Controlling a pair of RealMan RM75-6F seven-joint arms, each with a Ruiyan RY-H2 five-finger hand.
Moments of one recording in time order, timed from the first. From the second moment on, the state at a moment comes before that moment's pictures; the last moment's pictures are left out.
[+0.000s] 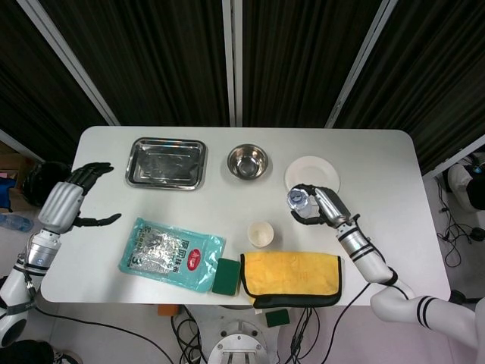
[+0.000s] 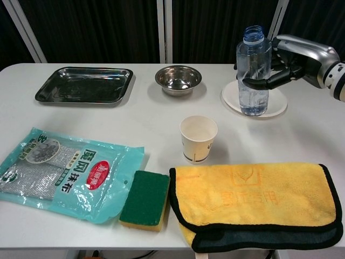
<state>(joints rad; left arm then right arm) -0.41 -1.19 -0.09 -1.39 1.56 1.34 -0.41 0.66 -1.50 0.13 -1.34 -1.37 1.00 0.63</state>
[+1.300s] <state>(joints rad) -0.43 -1.22 -0.09 -1.35 1.54 1.31 -0.39 0.62 -1.73 0.02 -0.83 -1.56 1.04 1.10</state>
